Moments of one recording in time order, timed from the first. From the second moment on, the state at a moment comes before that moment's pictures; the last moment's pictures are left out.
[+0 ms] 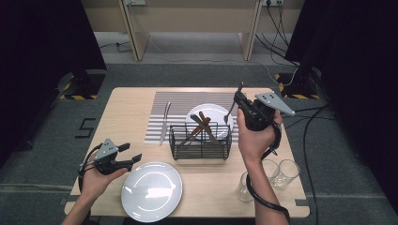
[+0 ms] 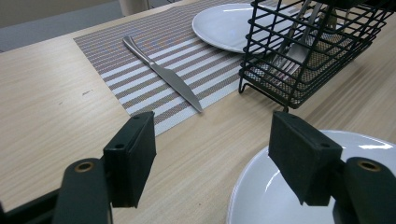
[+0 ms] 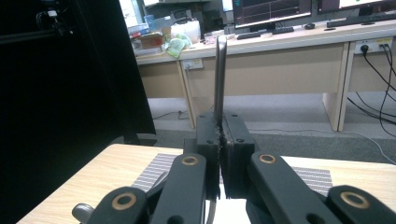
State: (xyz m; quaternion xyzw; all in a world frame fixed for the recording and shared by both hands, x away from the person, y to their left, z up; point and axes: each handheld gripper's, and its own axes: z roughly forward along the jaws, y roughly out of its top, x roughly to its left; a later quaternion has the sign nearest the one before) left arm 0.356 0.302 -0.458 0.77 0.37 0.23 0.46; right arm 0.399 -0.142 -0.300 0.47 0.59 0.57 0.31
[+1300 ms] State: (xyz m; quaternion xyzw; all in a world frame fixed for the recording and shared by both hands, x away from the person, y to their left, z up) left arm 0.356 0.301 -0.458 0.77 0.37 0.23 0.46; right arm 0.397 -0.153 -0.296 0.48 0.58 0.58 0.32
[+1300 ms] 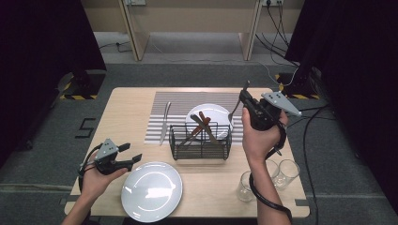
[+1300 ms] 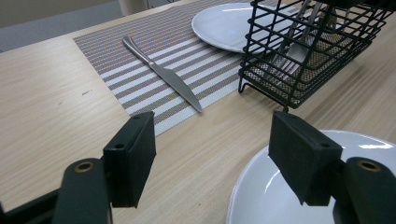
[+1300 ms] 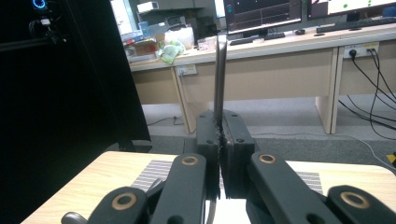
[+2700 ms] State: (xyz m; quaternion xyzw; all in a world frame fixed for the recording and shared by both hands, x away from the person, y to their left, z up) left arm 0.356 0.302 -0.459 0.77 0.37 0.23 0.46; right arm 0.402 -0.163 -0.304 0.50 0.58 0.56 0.32
